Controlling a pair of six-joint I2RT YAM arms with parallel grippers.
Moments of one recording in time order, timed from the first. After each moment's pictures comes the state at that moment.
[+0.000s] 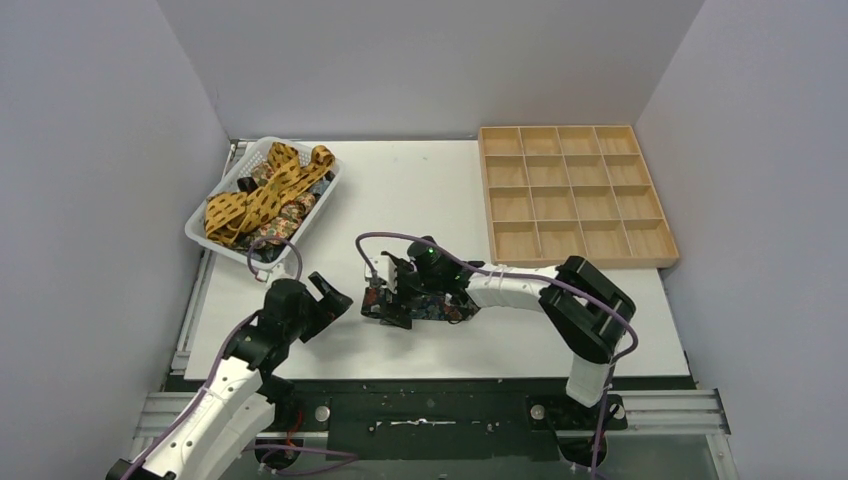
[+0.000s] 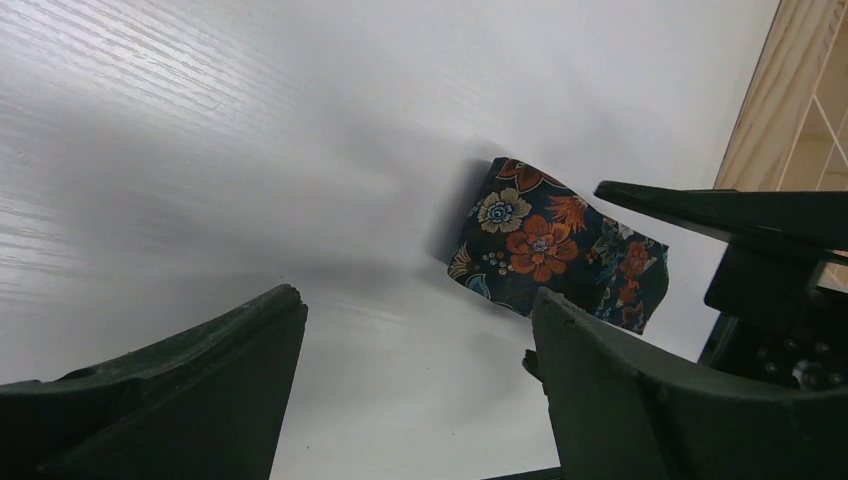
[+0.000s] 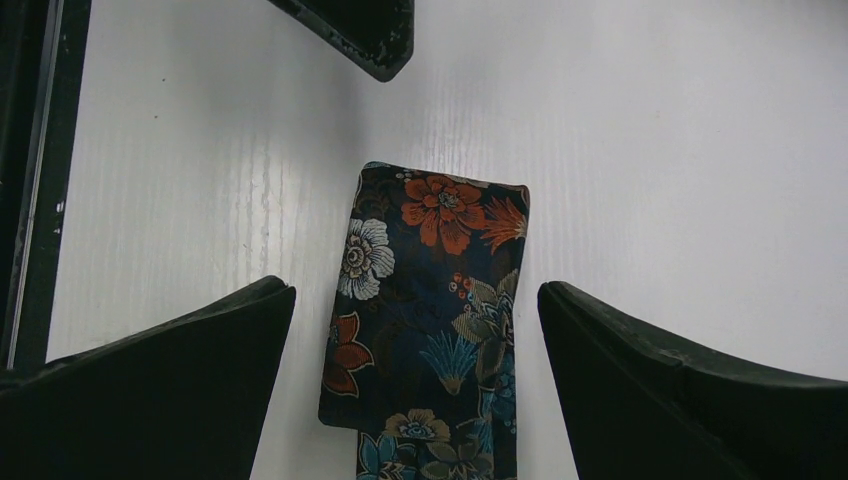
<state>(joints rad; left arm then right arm) -0.38 0.63 0.34 -0.43 -0.07 -0.98 0.91 1.77 0.99 0.15 -0.52 -0.47</state>
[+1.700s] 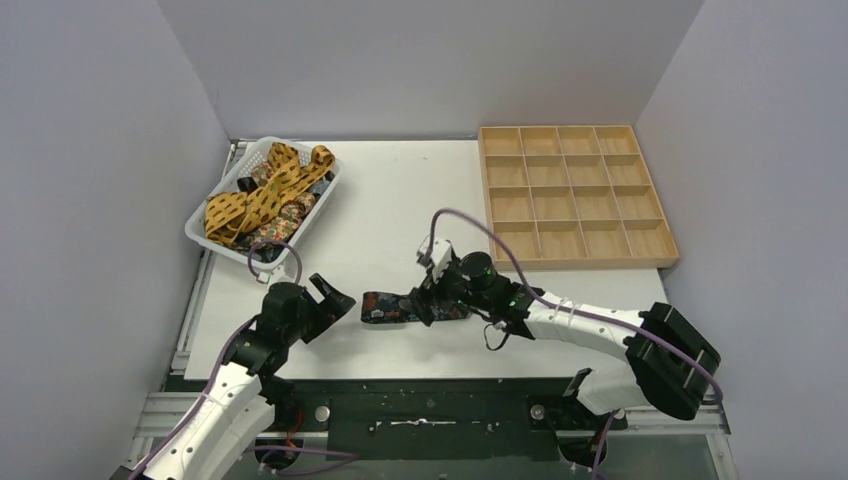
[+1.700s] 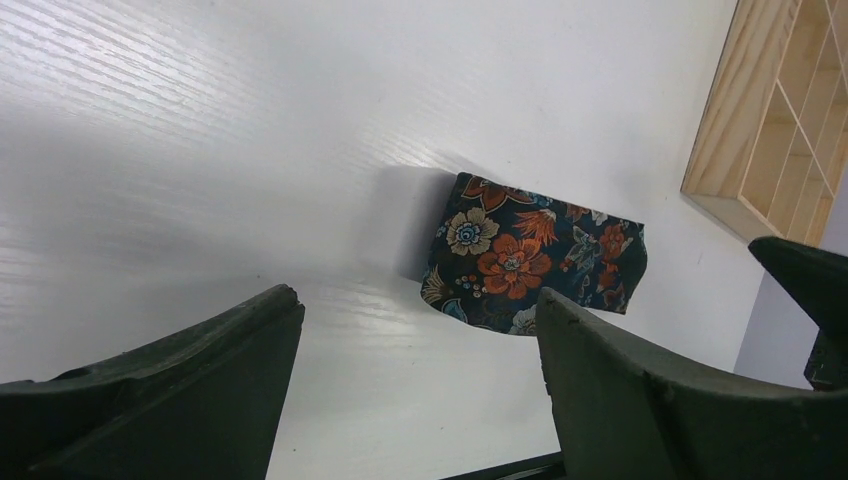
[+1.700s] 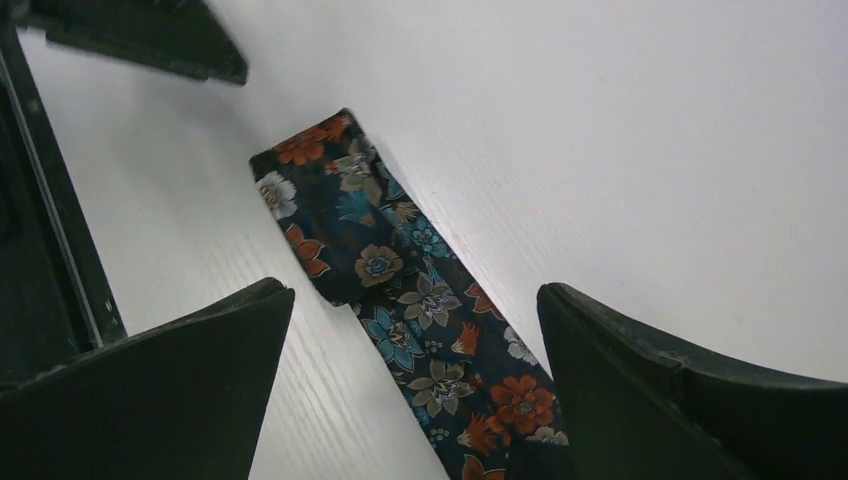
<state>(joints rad) -0.38 0.58 0.31 -0.41 -0.02 -0.98 0.92 1.36 0.66 0.28 -0.18 -0.17</state>
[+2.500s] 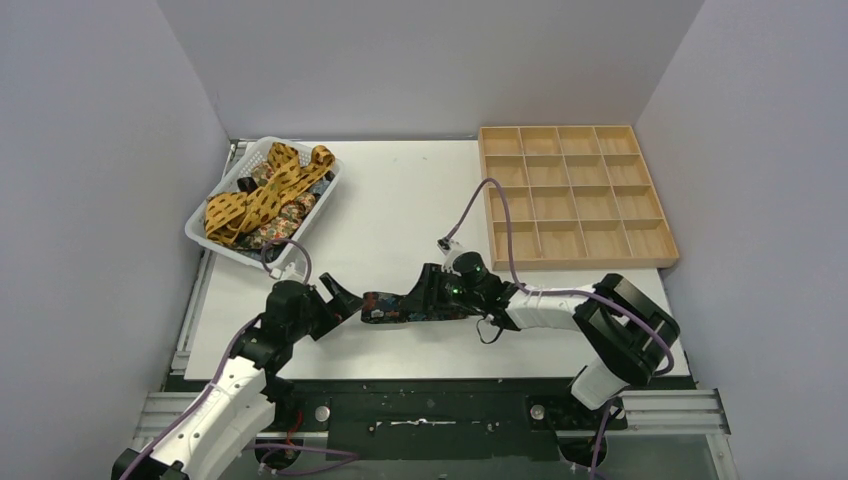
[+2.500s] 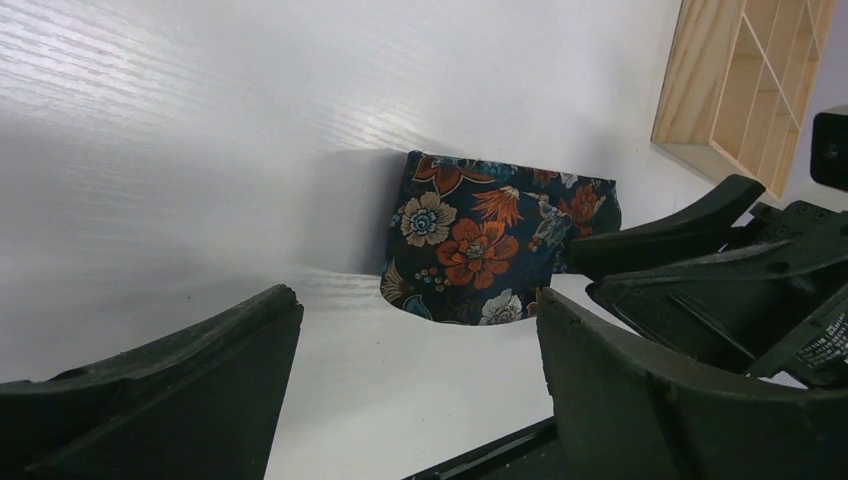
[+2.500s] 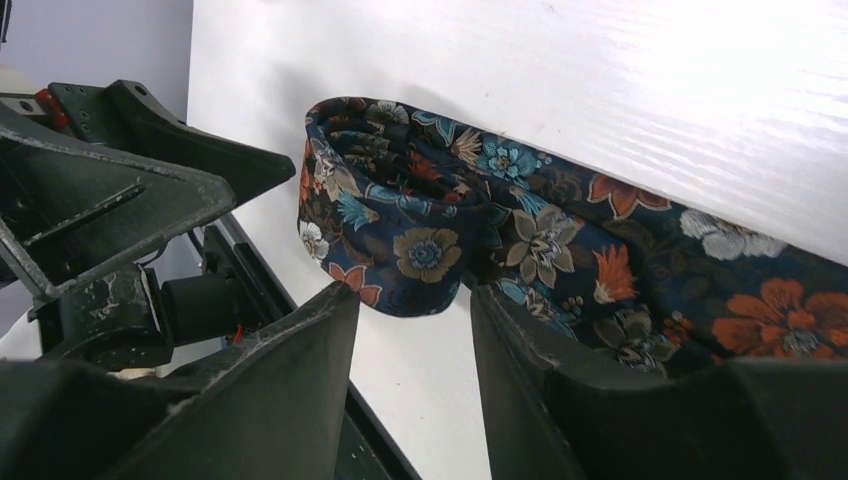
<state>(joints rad) -0.37 0.65 0.26 -0.25 0.11 -0.96 0.81 1.57 0.62 0.40 -0.29 0.85</state>
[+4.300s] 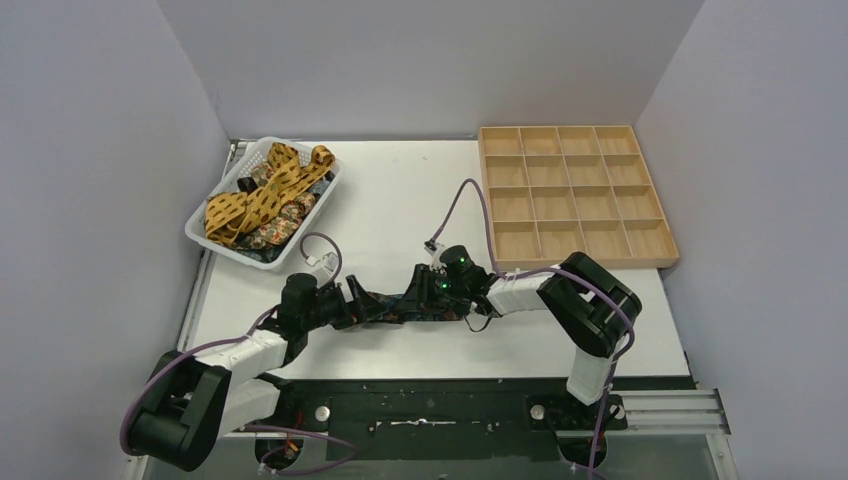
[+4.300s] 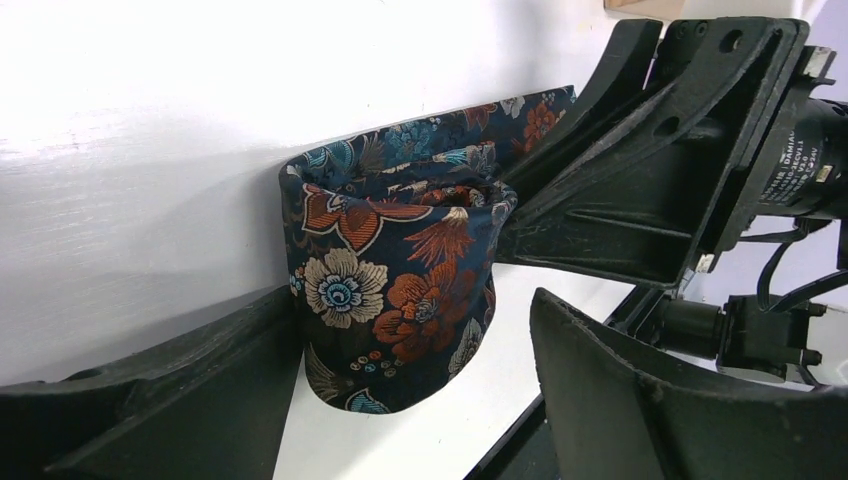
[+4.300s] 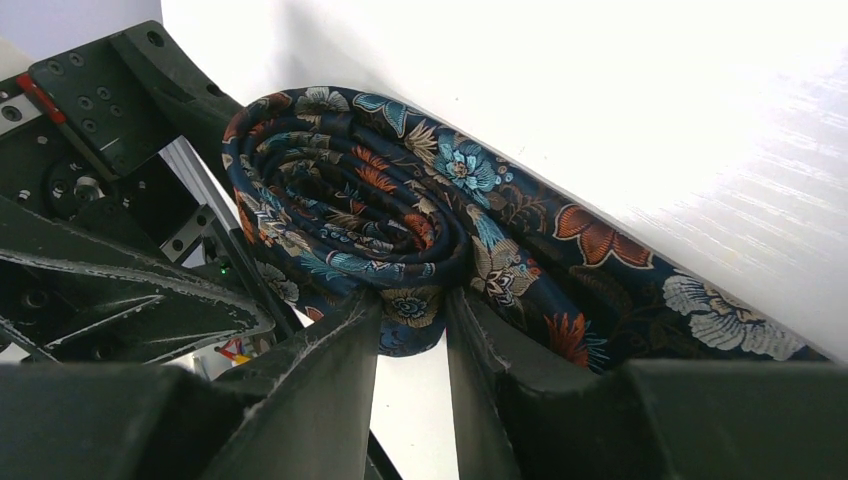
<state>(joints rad) -0.36 1.13 0.18 0.39 0.45 -0.77 0.78 1.79 0.75 0.40 -0.44 0.88</state>
